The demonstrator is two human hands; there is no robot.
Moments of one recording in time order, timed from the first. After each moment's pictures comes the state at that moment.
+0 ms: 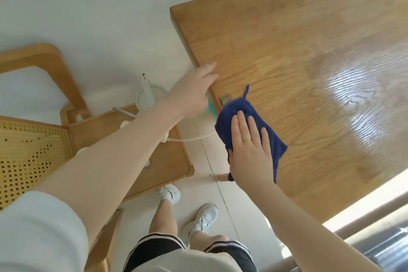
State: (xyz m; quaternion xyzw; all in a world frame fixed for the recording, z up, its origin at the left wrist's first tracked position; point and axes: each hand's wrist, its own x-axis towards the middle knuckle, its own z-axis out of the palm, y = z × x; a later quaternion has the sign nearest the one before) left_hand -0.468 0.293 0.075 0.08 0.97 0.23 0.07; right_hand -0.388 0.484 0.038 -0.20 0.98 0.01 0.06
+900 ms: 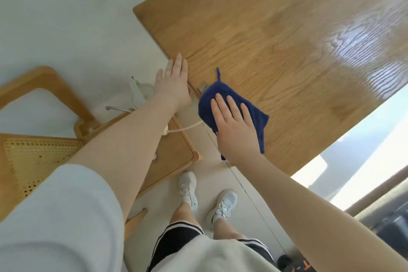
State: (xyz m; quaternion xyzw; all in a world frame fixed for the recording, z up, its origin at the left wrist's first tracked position) left_hand -0.439 0.349 0.076 -0.02 0.98 -0.04 0.19; right_hand -0.357 0.520 0.034 -0.20 0.98 -0.05 0.05
